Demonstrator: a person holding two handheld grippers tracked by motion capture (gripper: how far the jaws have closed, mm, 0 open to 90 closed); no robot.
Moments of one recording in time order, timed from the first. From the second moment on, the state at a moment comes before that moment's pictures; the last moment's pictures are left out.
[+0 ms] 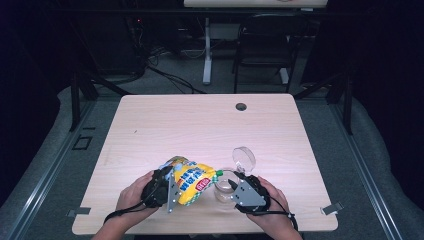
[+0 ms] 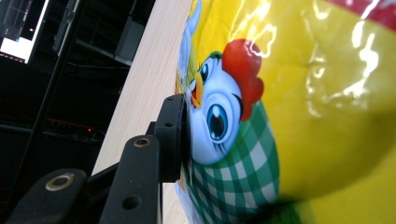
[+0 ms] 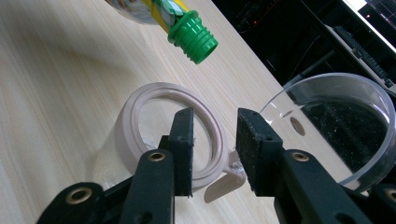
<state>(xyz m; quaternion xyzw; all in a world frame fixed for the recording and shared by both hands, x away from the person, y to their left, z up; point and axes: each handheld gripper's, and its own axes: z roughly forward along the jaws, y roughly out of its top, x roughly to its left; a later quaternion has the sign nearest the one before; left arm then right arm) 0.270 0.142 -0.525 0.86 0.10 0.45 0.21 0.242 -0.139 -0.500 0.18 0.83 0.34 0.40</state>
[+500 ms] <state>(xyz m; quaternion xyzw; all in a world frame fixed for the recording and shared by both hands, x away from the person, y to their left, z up) 0.269 0.135 -0.529 0.87 0.08 0.45 0.19 0.240 -0.130 -0.508 0.16 0.83 0.33 0.42</state>
